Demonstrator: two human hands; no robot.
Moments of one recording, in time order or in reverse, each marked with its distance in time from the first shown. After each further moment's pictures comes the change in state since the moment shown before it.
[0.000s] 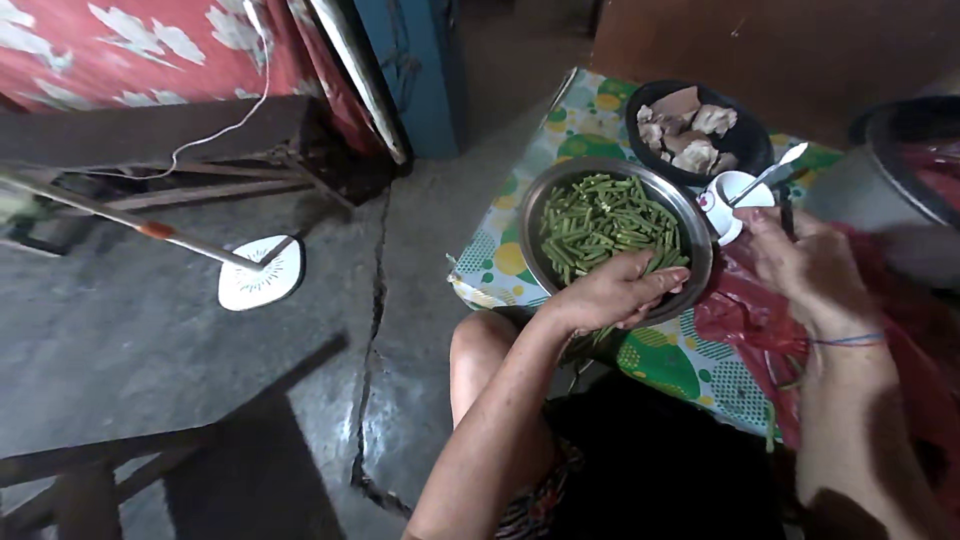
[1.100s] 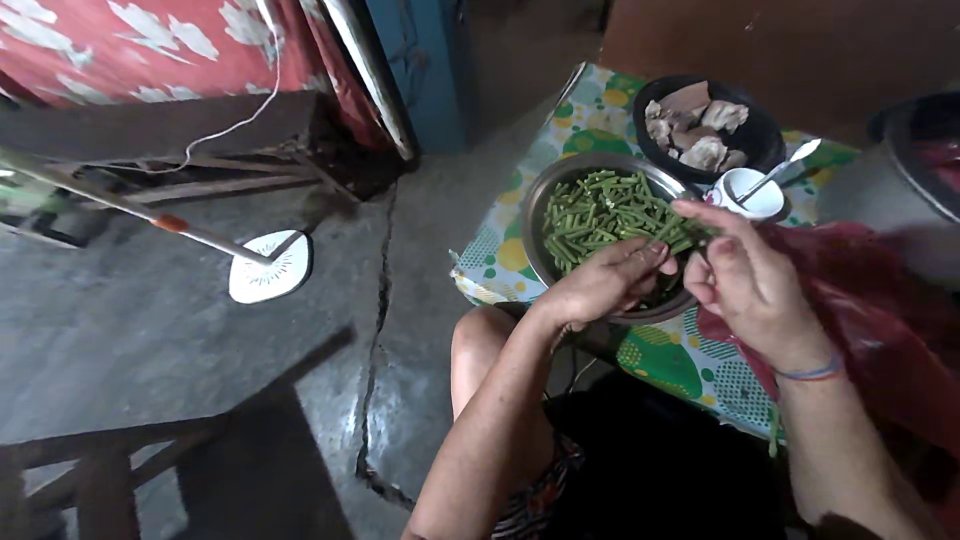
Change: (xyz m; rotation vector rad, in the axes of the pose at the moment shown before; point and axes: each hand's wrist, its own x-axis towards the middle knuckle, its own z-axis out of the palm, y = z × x) left_hand -0.008 0.002 -0.004 -0.015 0.100 0.011; right_hand -0.037 -0.032 0.030 0.144 -0.220 -0.591
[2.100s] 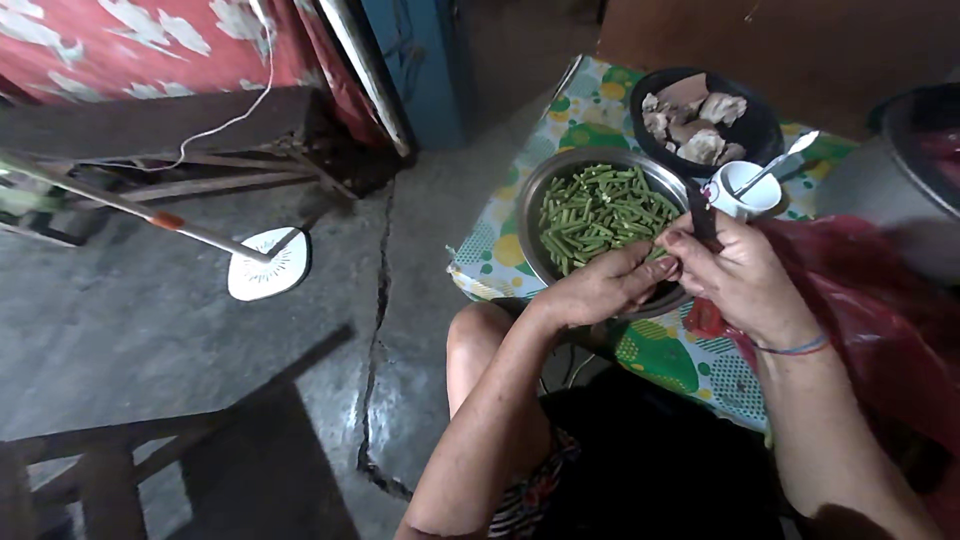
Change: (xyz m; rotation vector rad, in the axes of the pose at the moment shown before) left_hand 0.003 -0.009 0.001 0.189 -0.084 0.074; right_hand 0.008 0.005 0.006 0.272 0.004 0.184
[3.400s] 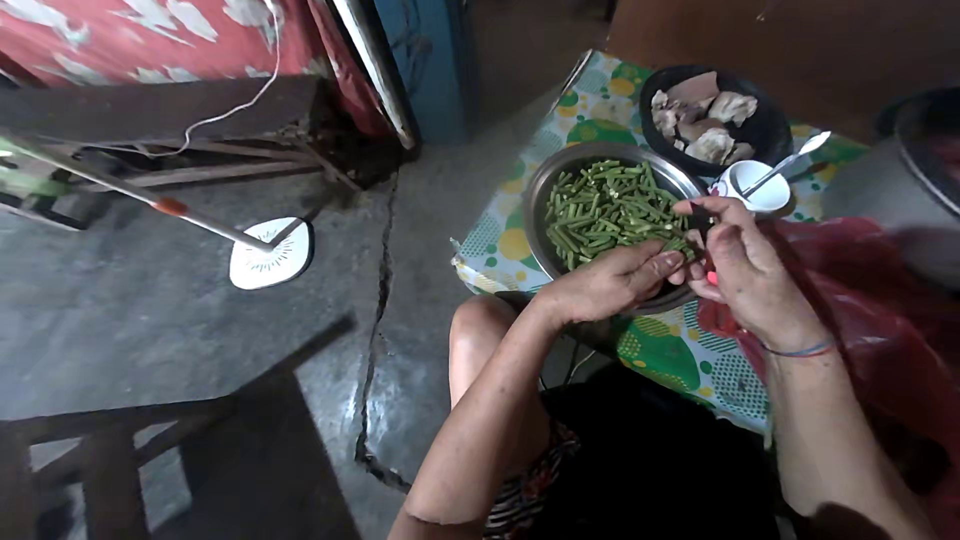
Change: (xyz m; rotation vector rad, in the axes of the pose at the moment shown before) left_hand -0.005 0.002 -0.002 0.130 0.000 0.062; right_hand -0.005 0.008 -0.005 -0.034 -0.077 0.033
